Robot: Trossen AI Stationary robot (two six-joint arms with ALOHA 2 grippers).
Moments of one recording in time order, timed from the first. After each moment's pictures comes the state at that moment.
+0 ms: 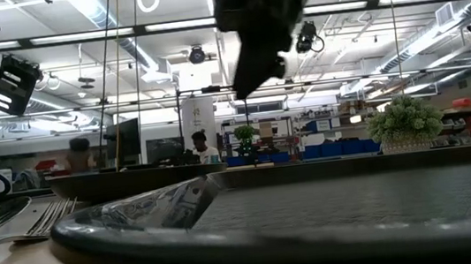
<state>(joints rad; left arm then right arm) -0.72 0.27 0.01 0.19 -0.37 -0.35 0.01 1.80 1.39 -0.56 -0.07 0.20</state>
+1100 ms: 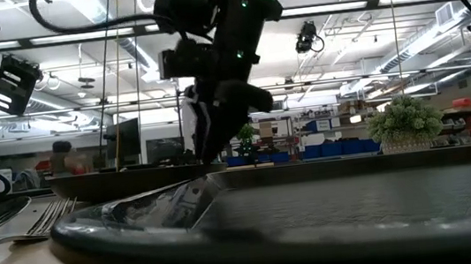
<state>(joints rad) -0.72 0.27 0.01 0.19 -0.37 -0.35 0.04 2.19 1.73 -0.68 0.13 -0.43</state>
